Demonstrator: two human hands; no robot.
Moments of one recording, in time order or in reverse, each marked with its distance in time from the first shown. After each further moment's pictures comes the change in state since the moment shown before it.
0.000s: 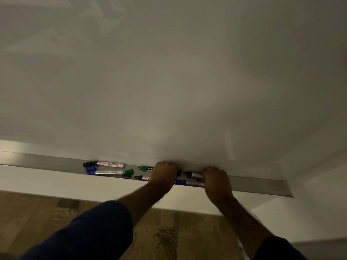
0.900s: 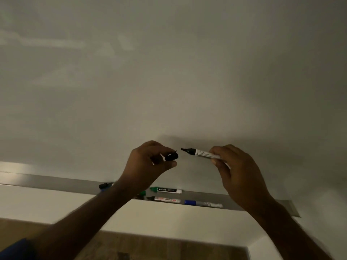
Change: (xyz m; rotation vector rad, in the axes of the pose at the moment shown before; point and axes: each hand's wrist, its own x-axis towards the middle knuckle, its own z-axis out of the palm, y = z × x) left_hand -0.097 -0.049 -0.193 -0.779 0.556 0.143; right_hand -0.047 -0.060 -0.205 0.418 0.543 -0.269
